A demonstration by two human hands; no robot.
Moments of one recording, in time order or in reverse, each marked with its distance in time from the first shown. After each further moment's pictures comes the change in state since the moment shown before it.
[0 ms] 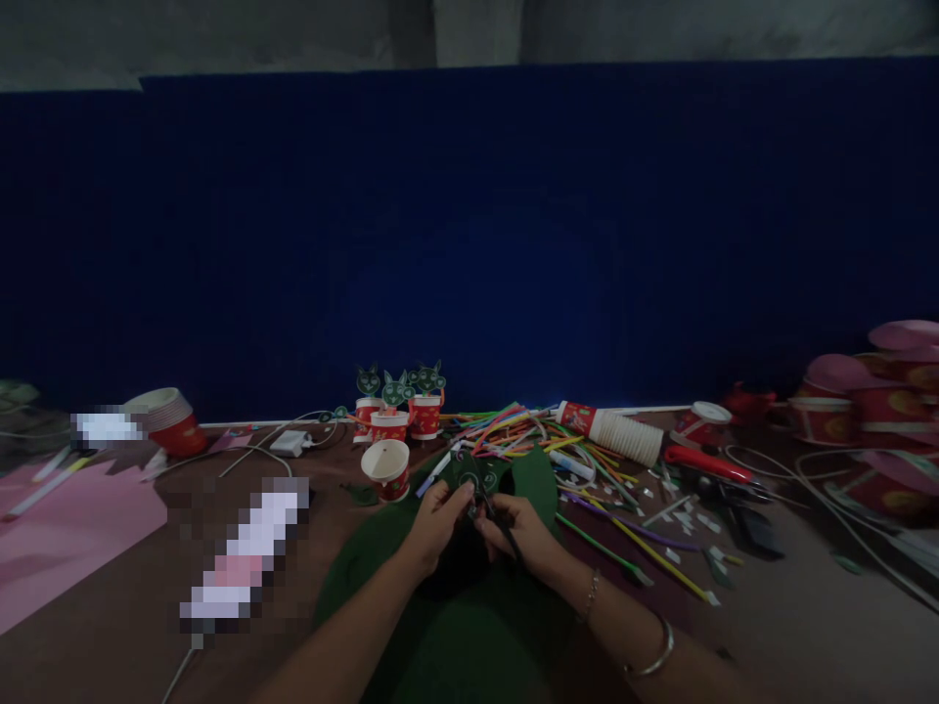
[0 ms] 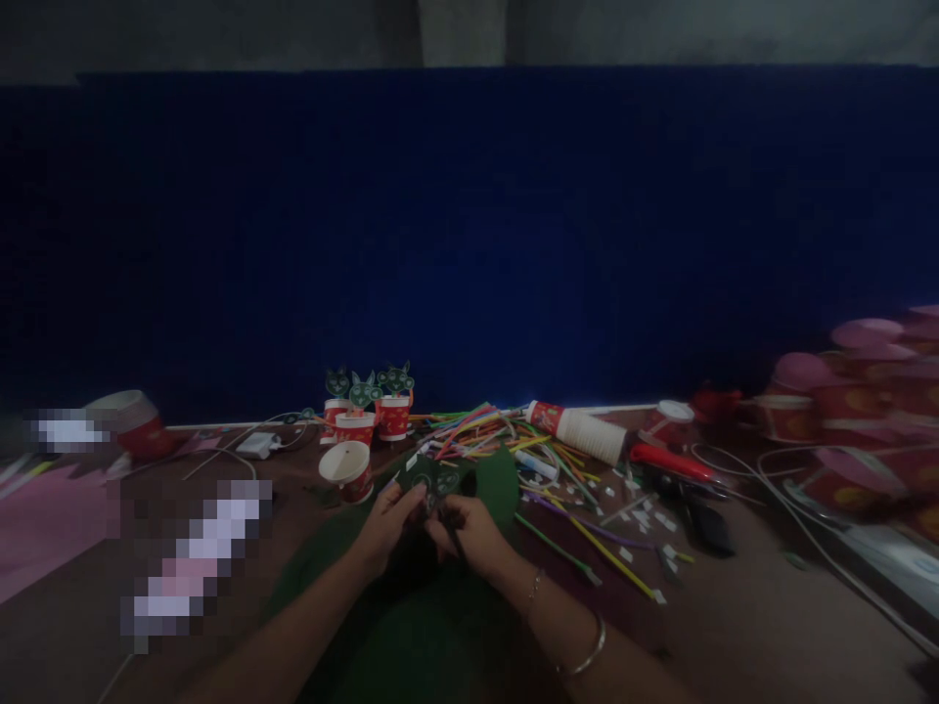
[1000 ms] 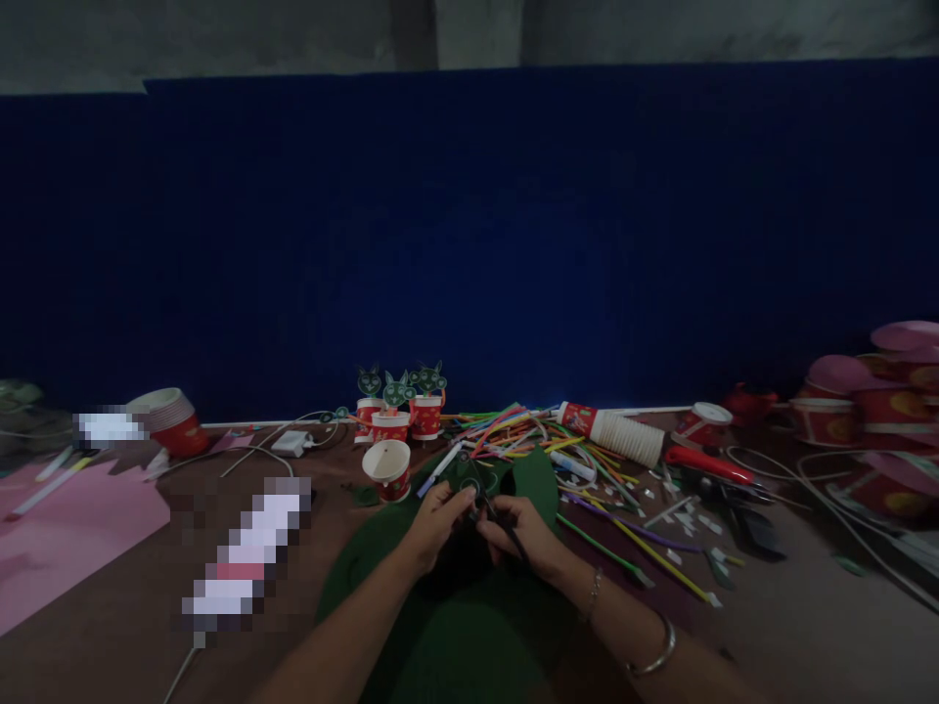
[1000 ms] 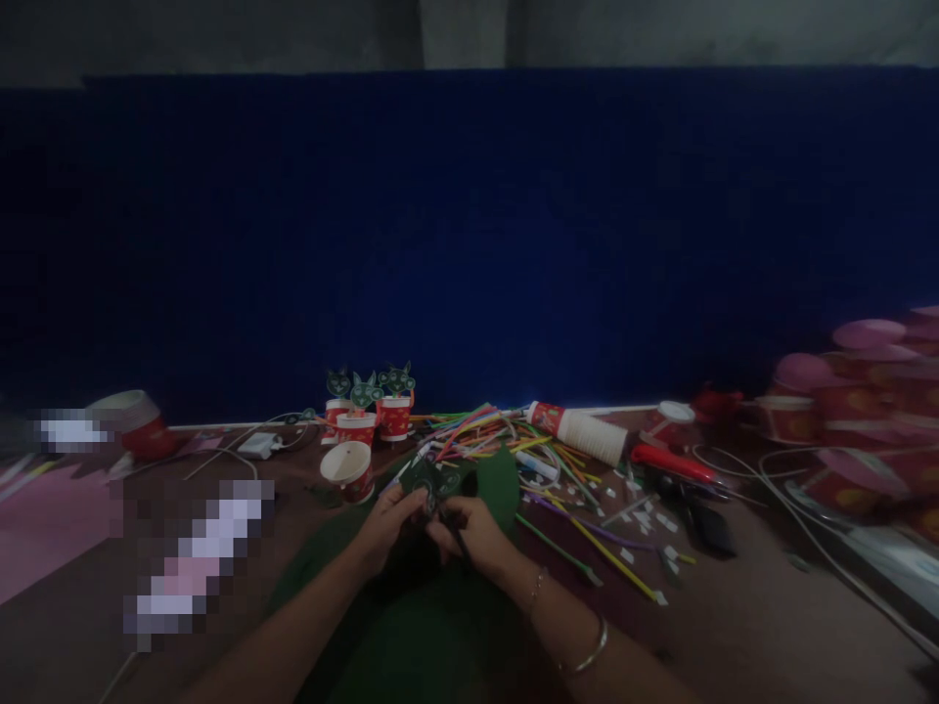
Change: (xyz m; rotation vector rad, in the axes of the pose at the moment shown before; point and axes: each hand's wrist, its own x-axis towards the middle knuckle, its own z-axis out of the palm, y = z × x) left_hand 0.004 -0.001 -0.007 -0.062 -0.129 -0.051; right_hand -0.002 0.002 -0.005 0.011 -0.058 -0.001
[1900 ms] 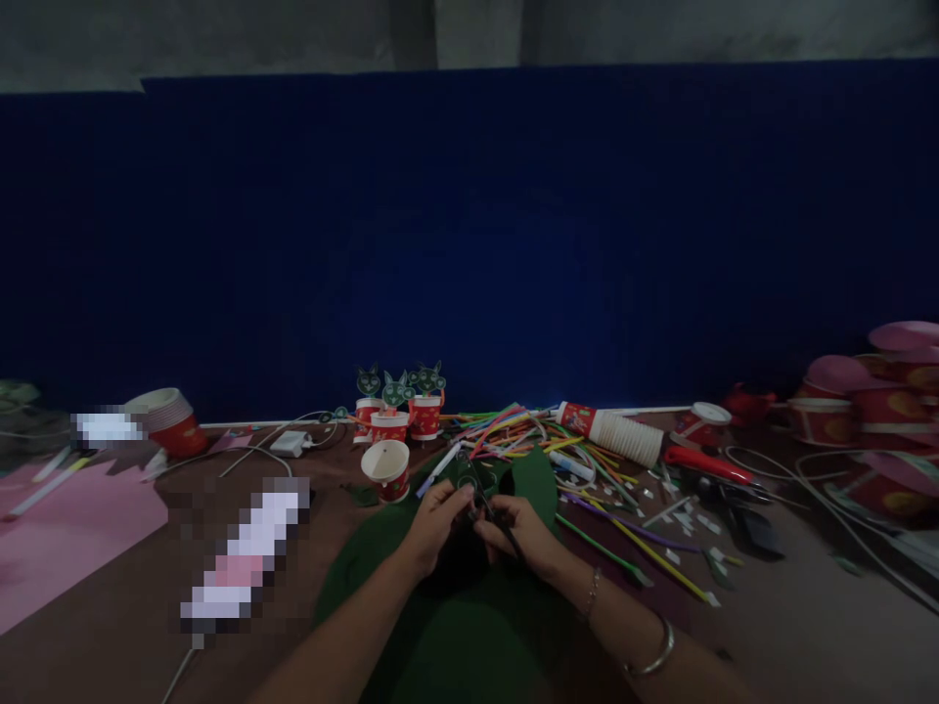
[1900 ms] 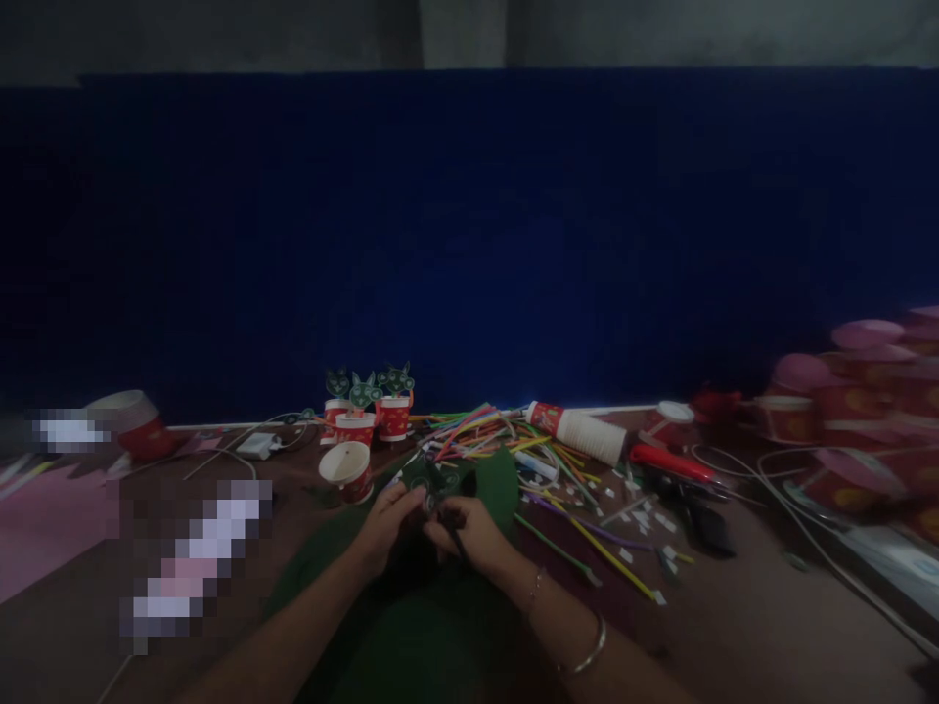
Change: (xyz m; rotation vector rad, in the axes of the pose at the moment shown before) left_hand -0.001 -0.002 0.003 0.018 0.042 0.020; right_hand 0.001 -0.001 0.001 -0.013 0.009 0.031
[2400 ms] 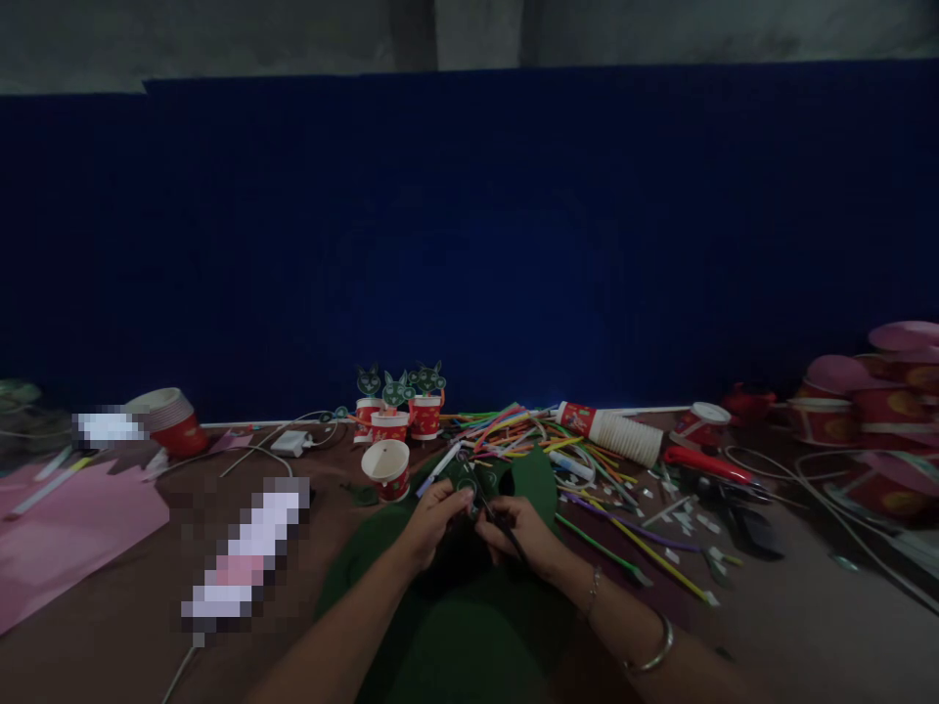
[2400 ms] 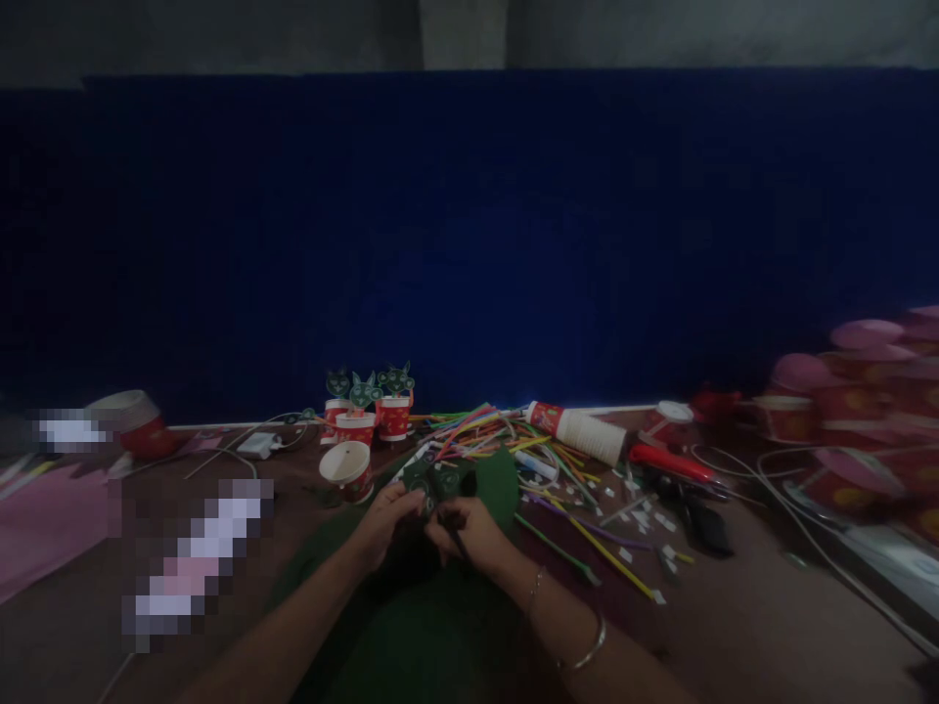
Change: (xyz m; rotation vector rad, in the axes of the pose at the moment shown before) left_hand 0.000 0.008 -0.004 -0.027 -0.088 -0.035; right_hand 0.000 0.002 0.000 -0.013 -0.011 0.004
